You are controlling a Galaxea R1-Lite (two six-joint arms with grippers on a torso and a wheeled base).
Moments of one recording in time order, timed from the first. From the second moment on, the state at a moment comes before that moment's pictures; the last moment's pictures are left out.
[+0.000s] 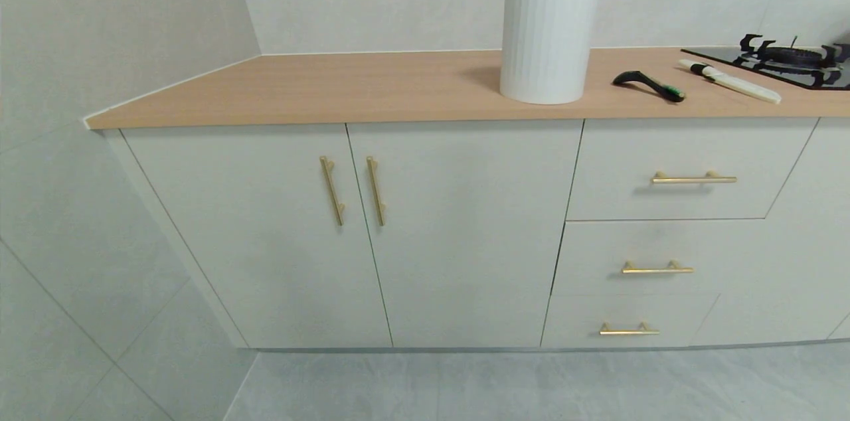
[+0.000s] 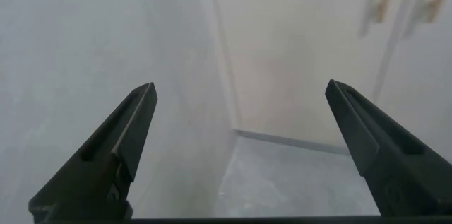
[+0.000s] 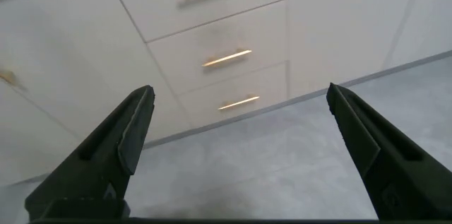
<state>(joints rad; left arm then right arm) -0.08 0.17 -0.16 -0.05 0.44 0.16 -0.01 0.24 -0.81 0.70 -0.20 0.21</state>
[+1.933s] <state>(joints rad) 0.00 0.00 0.00 0.00 0.01 0.00 0.00 0.00 0.00 0.00 0.03 0.00</state>
